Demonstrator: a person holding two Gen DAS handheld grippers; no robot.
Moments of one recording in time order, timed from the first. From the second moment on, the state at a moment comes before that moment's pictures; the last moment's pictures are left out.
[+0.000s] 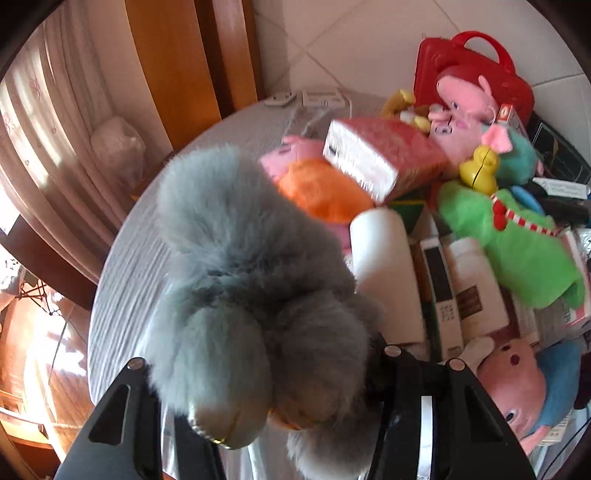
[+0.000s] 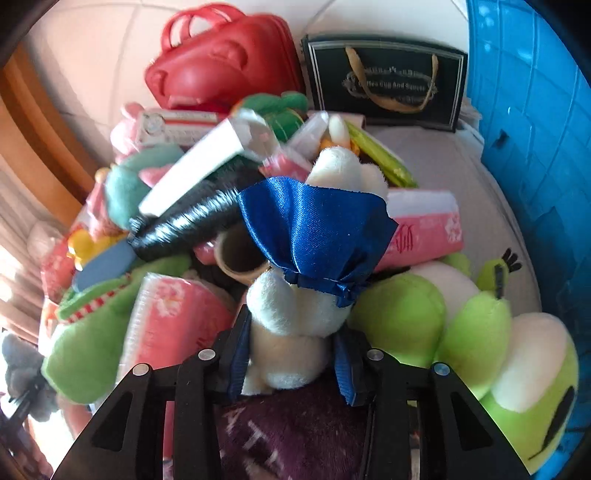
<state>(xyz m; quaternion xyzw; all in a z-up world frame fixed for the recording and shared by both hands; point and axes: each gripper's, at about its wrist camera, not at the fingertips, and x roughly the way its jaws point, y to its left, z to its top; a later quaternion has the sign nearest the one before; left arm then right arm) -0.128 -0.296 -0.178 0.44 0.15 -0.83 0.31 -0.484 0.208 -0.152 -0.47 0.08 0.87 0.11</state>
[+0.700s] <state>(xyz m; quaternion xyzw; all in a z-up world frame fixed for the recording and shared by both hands) -0.215 -0.053 0.087 0.25 0.05 -0.97 0.00 -0.239 0.239 0.141 -0.26 -0.01 0.94 0.21</state>
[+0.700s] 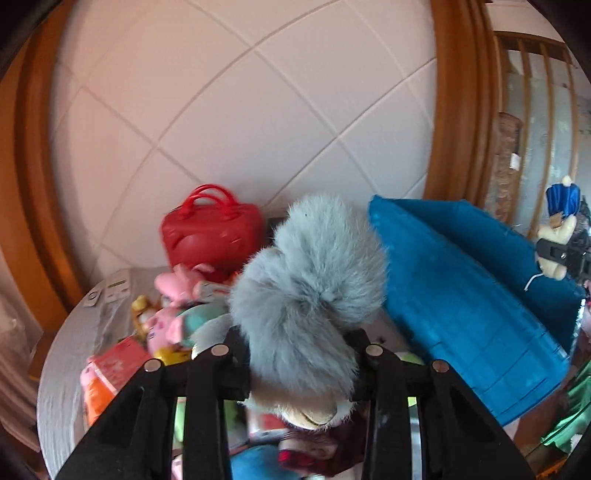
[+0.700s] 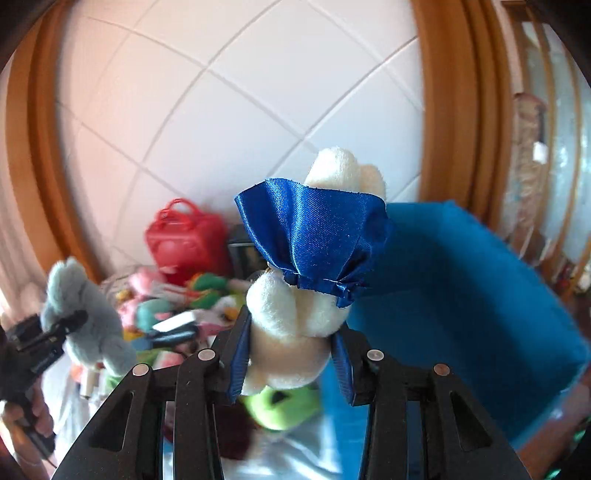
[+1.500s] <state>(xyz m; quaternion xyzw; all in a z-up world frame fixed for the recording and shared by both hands) -0.381 0.389 0.083 0.38 0.00 -0.93 -0.02 -0.135 0.550 0.116 -0.46 -0.07 0.85 0.23</state>
